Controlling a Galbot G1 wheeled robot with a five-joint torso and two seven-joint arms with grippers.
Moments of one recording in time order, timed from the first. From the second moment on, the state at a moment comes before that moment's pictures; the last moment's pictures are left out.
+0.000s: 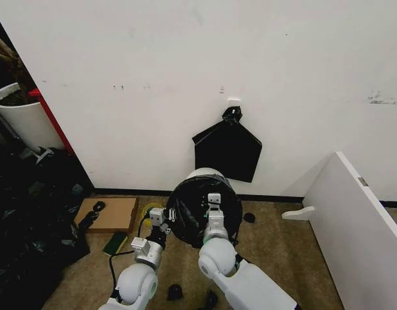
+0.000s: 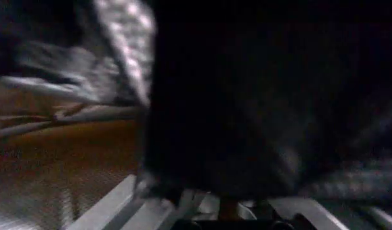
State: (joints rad) left arm 1.33 -1.31 -0.24 -1.76 -0.36 -0.20 -0.01; right arm -0.95 1.38 -0.22 1.65 0.37 -0.23 0.81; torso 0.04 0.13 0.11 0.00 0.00
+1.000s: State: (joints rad) left arm 1.33 -1.32 -0.24 -1.73 -0.32 -0.23 0.00; right arm -0.98 1.39 -0.24 1.54 0.10 -0.07 0.66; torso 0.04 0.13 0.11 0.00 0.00
